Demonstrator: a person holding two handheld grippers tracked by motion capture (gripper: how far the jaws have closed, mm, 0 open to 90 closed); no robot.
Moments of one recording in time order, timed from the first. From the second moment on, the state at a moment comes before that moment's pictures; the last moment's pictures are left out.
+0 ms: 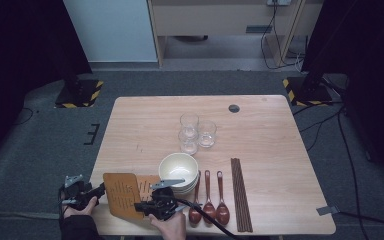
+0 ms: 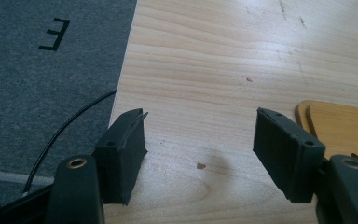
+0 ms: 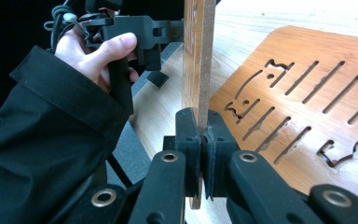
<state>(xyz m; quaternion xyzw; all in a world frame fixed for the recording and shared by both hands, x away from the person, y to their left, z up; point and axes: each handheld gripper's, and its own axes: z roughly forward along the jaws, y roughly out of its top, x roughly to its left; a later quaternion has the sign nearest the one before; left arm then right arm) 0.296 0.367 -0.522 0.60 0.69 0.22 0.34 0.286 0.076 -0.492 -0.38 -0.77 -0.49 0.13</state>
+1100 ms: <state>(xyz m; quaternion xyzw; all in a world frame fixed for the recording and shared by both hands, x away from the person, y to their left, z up) 0.298 0.356 -0.518 0.63 0.65 0.23 0.36 0.293 0.058 -0.444 -0.37 -0.74 -0.56 0.07</state>
